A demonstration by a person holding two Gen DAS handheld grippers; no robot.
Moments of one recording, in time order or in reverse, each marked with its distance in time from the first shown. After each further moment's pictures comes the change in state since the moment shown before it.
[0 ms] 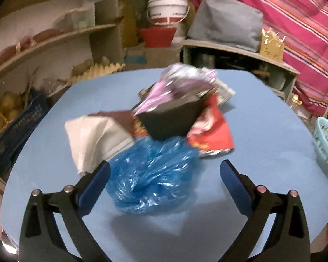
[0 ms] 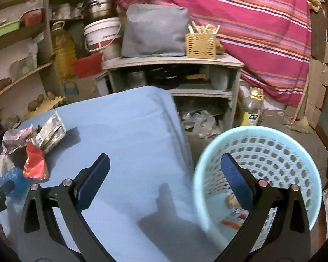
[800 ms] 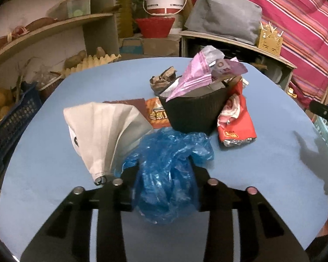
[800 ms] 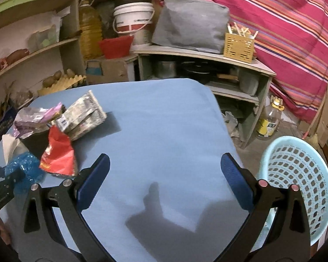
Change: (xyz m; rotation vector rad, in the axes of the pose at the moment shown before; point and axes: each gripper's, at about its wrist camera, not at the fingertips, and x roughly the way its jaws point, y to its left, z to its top) left arm 0.015 0.040 -0.001 0.021 0.045 -0.086; right arm 0.021 0.102 -0.003 -0.147 0.052 0.065
